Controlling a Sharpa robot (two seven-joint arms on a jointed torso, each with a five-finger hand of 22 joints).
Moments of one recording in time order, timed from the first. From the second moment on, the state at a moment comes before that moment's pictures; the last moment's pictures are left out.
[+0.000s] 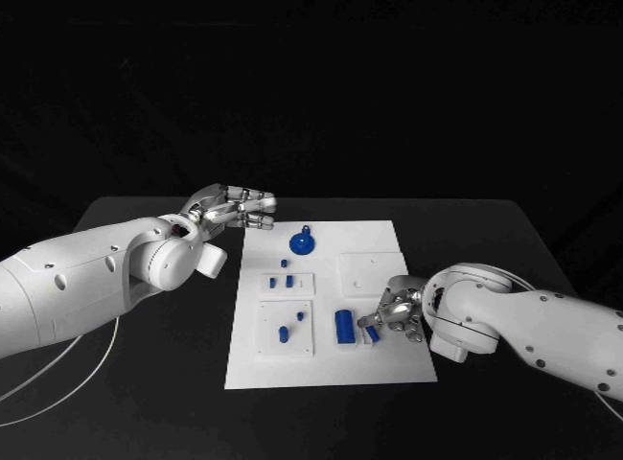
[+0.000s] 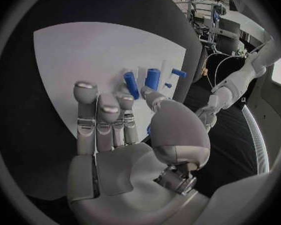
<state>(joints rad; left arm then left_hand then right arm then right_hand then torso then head) 1.30 -0.71 -0.11 1.23 -0.17 -0.13 0.26 1.33 0.00 -0.02 -0.03 0.08 0.84 0.17 0.06 0.06 1.06 0.15 0.06 0.06 1.15 0.13 0.07 0.08 0.05 0.99 0.12 0.13 0.08 0.98 -0.84 0.15 1.63 -1.11 0.03 -0.69 1.01 -0.13 0.37 0.09 0.13 1.20 0.05 0.07 0.07 1.38 -0.04 0.82 1.17 1.45 -0.09 1.02 1.06 0.06 1.47 -0.11 0.64 1.26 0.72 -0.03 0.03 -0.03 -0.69</state>
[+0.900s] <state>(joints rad) 1.30 -0.71 -0.11 1.23 -0.17 -0.13 0.25 1.33 0.00 -0.02 -0.02 0.08 0.84 0.17 0.06 0.06 1.06 0.15 0.06 0.06 1.15 0.13 0.07 0.08 0.05 0.99 0.12 0.13 0.08 0.98 -0.86 0.15 1.65 -1.11 0.07 -0.69 1.01 -0.16 0.37 0.17 0.05 1.20 0.05 0.06 0.07 1.38 -0.04 0.81 1.17 1.45 -0.09 1.02 1.07 0.06 1.47 -0.11 0.66 1.26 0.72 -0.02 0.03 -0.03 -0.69</state>
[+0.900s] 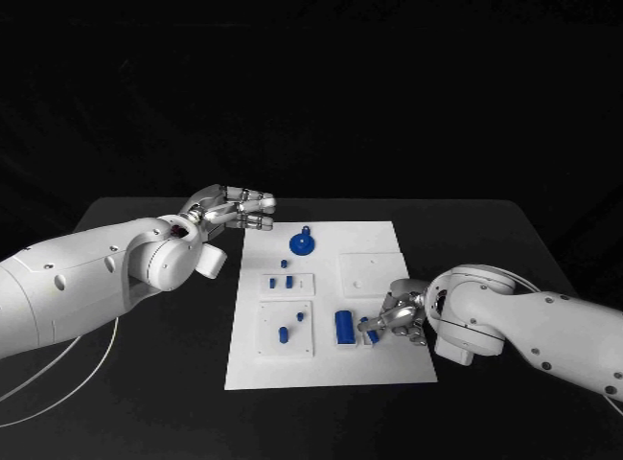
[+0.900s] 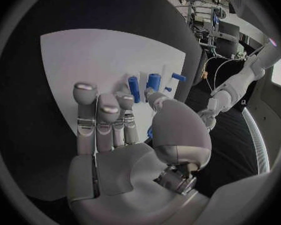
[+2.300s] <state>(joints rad) 1.30 -0.71 -0.11 1.22 -0.18 -0.12 0.25 1.33 0.00 -0.02 -0.02 0.08 0.84 0.17 0.06 0.06 1.06 0.15 0.06 0.06 1.15 0.13 0.07 0.08 0.05 0.99 0.12 0.13 0.08 0.98 -0.89 0.17 1.68 -1.12 0.18 -0.70 0.99 -0.10 0.38 0.07 0.05 1.21 0.05 0.06 0.07 1.39 -0.04 0.81 1.17 1.45 -0.09 1.03 1.07 0.06 1.47 -0.11 0.69 1.28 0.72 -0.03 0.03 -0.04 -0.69</state>
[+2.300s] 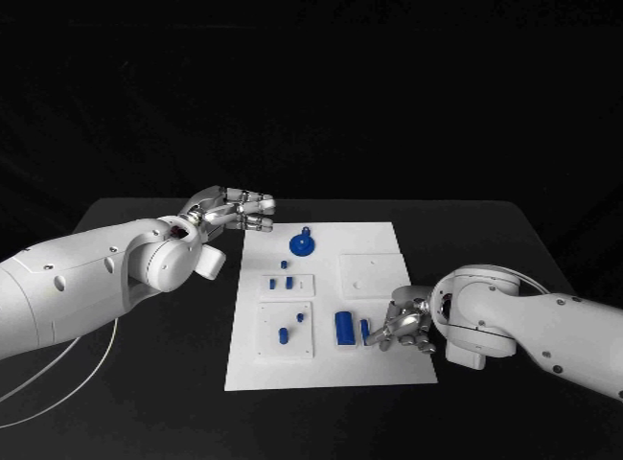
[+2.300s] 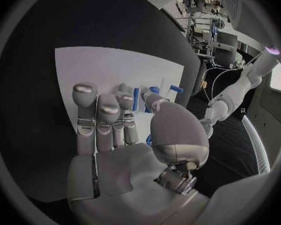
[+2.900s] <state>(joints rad) 1.30 -0.69 -0.11 1.16 -0.13 -0.17 0.31 1.34 0.03 -0.02 -0.03 0.09 0.97 0.16 0.06 0.06 1.10 0.14 0.06 0.06 1.16 0.12 0.07 0.08 0.05 0.99 0.11 0.12 0.08 1.06 -0.80 0.25 1.31 -0.89 0.02 -0.33 1.13 -0.05 0.32 -0.06 0.14 1.16 0.07 0.06 0.08 1.28 -0.02 0.59 0.98 1.41 -0.08 0.71 0.85 0.08 1.46 -0.10 0.27 1.04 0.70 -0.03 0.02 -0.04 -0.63</state>
